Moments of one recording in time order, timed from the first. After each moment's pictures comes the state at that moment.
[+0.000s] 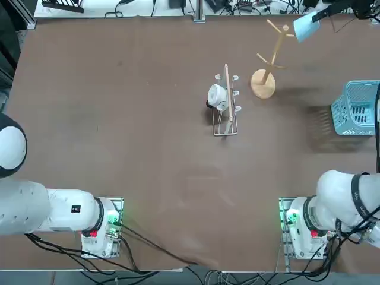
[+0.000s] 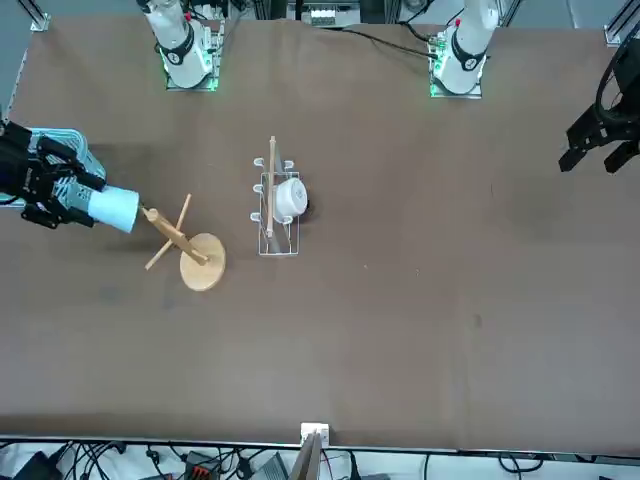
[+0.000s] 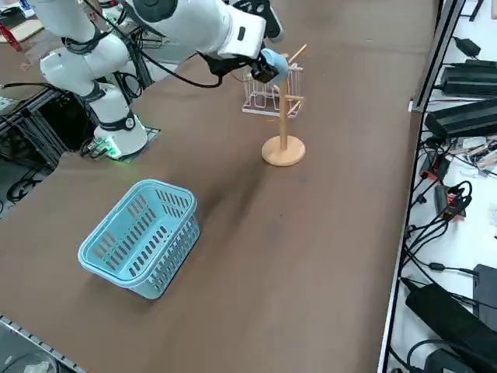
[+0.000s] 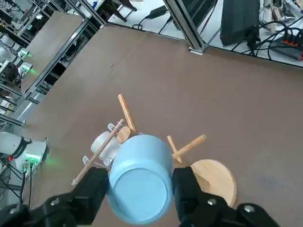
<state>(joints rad) -0.61 0.12 0.34 -1.81 0.85 1.71 -1.13</state>
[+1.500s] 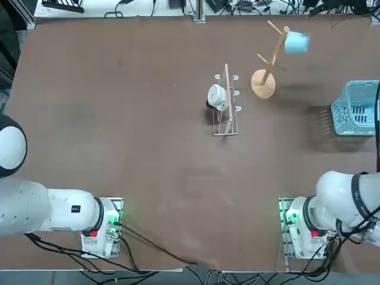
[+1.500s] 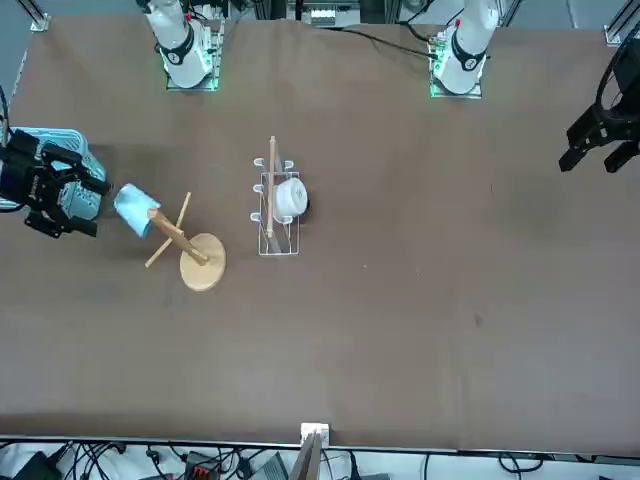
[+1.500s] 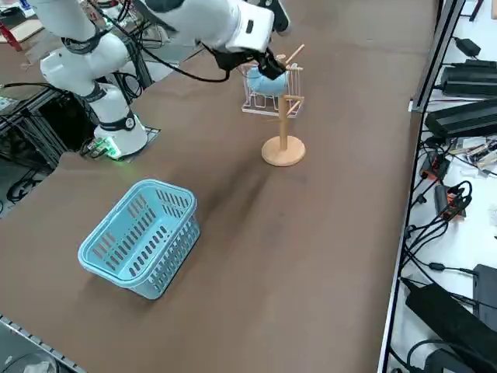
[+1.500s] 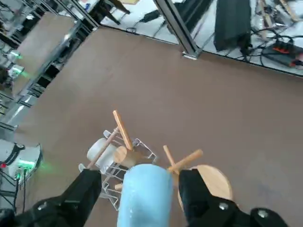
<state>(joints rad) -0.59 0.13 0.34 -1.75 0.79 1.73 -1.04</state>
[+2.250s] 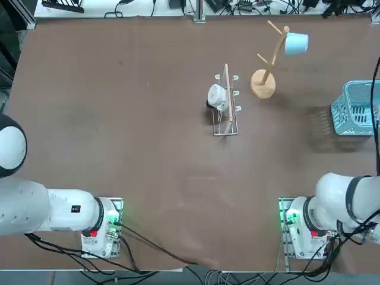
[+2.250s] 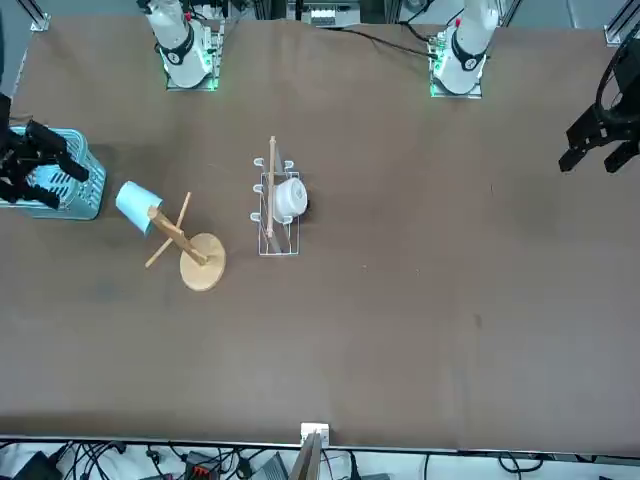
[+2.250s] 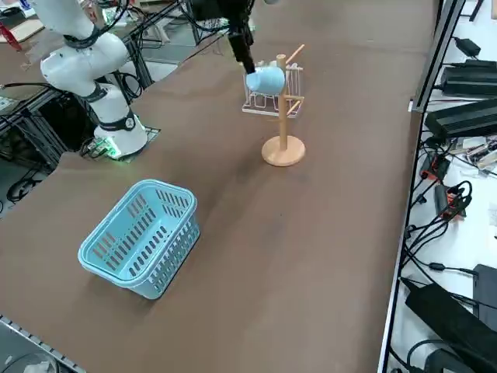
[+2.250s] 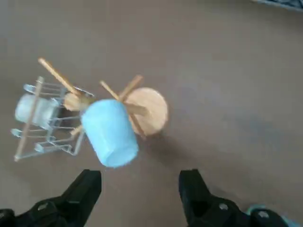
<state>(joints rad) -0.49 0.02 0.34 -1.66 0.24 1.67 -0.52</state>
